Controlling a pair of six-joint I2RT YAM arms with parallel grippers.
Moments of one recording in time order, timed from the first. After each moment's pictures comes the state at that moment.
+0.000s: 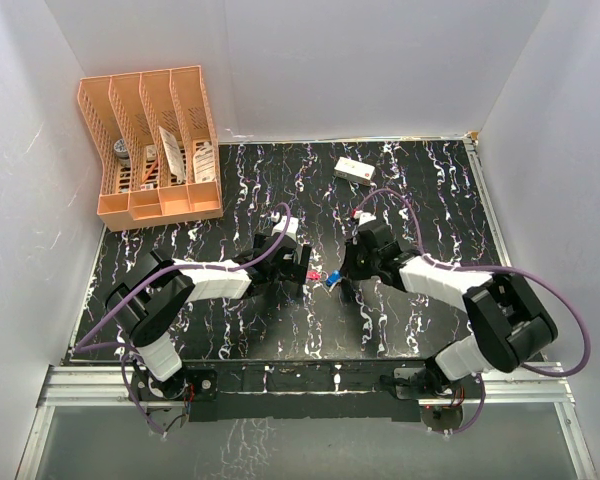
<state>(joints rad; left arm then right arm) -0.82 1.70 0.78 0.16 -0.33 -0.36 0.53 1.46 0.67 -0.04 -0.09 0.44</state>
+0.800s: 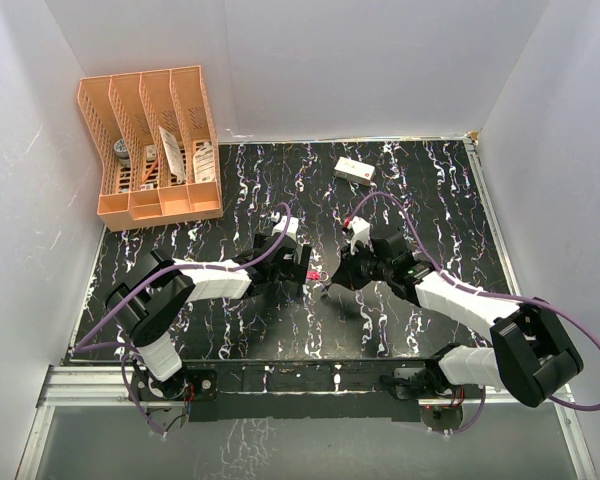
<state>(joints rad) -0.82 1.70 0.78 0.16 -0.33 -0.36 0.52 1.24 0.57 0.03 -0.41 0.16</state>
